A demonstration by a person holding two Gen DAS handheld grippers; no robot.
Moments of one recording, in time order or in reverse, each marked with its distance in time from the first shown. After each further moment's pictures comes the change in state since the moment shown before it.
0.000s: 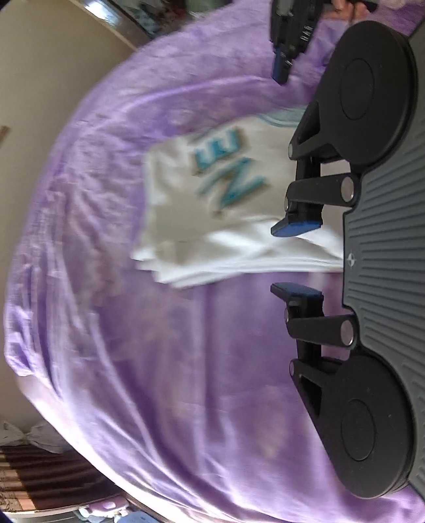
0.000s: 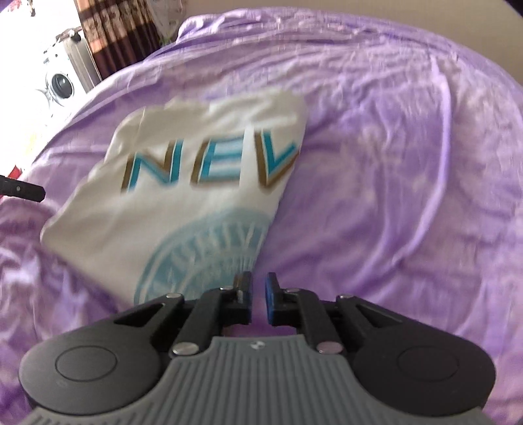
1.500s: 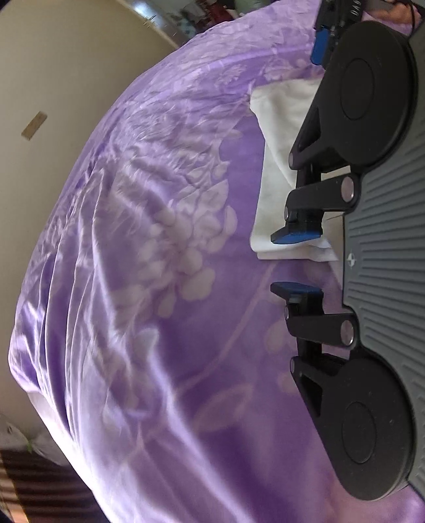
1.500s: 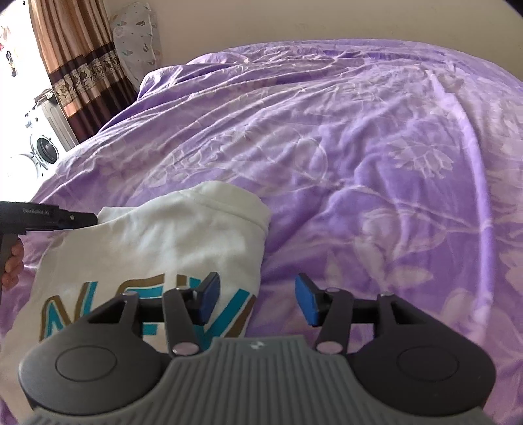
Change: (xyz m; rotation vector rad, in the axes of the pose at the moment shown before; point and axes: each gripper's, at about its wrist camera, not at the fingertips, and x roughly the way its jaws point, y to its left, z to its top) left arm 0.140 0.036 0.102 -0.066 -0.093 -0.047; right arm 0.111 -0.058 0.102 0.129 -0.166 0.027
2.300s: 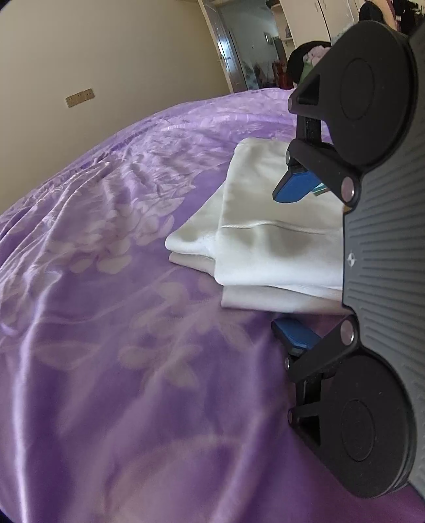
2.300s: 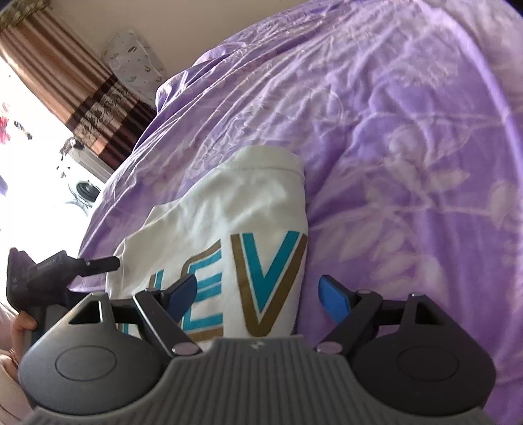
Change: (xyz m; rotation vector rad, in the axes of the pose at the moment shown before) left arm 0.011 0.039 -0.056 -0.406 0.111 -0.263; right arm -0.006 -0.017 -0.030 0.297 0.075 0.249
